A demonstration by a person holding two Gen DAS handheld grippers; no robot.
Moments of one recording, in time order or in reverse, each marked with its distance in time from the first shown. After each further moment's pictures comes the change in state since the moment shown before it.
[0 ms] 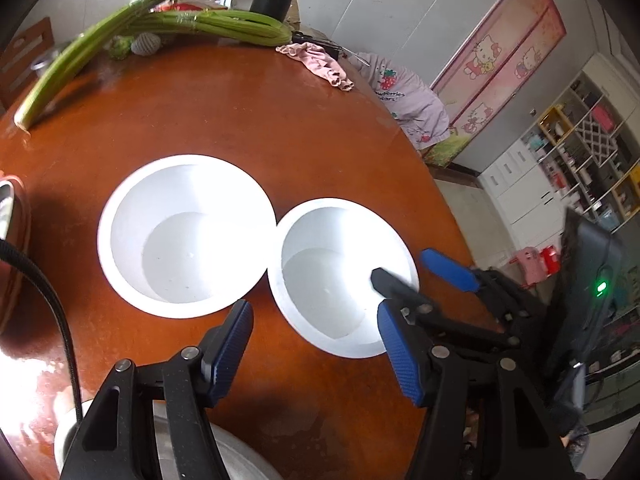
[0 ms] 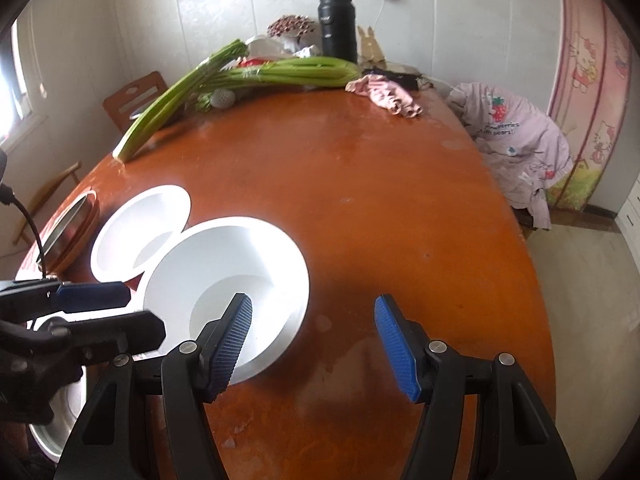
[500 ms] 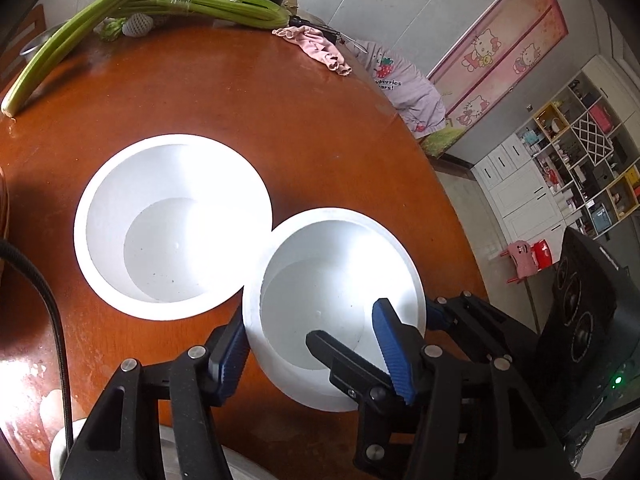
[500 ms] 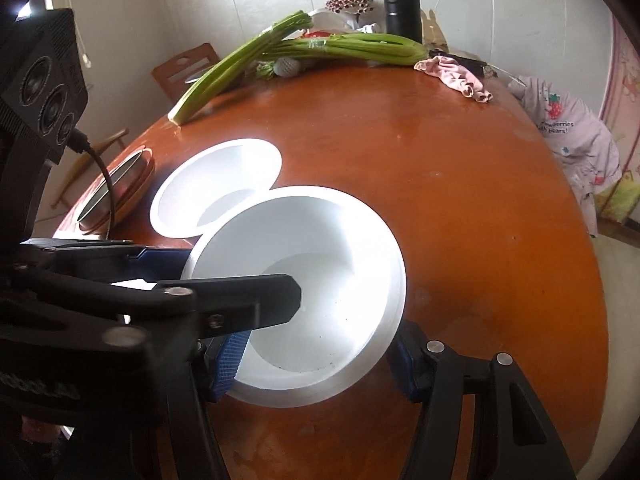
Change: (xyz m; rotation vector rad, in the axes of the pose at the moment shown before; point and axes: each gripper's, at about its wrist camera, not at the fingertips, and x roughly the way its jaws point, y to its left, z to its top) left arm 0.013 0.003 0.000 -0.006 0.043 -0.022; right arm 0.008 0.041 -0.013 -0.072 0.064 0.146
